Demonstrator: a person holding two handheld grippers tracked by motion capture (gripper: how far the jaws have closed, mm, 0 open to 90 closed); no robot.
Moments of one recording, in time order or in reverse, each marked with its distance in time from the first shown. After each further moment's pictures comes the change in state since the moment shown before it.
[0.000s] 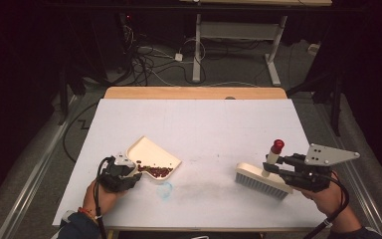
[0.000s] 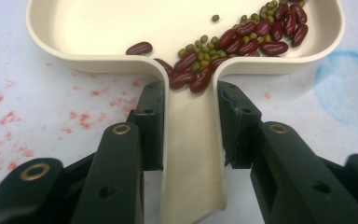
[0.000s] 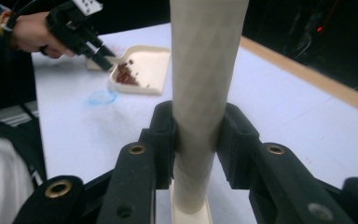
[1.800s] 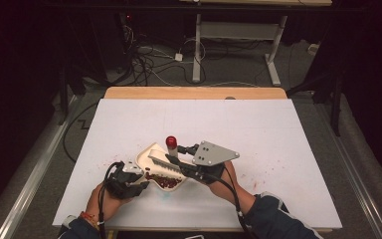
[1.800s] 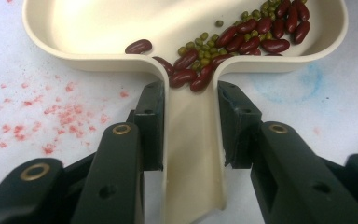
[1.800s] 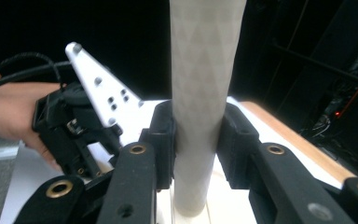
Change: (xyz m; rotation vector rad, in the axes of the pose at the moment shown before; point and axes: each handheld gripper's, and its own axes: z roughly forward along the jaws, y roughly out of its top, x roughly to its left) left arm -0.026 0.001 -0.003 0.062 -0.078 0.130; right arm 0.102 0.078 0.188 -0.199 0.039 -0.191
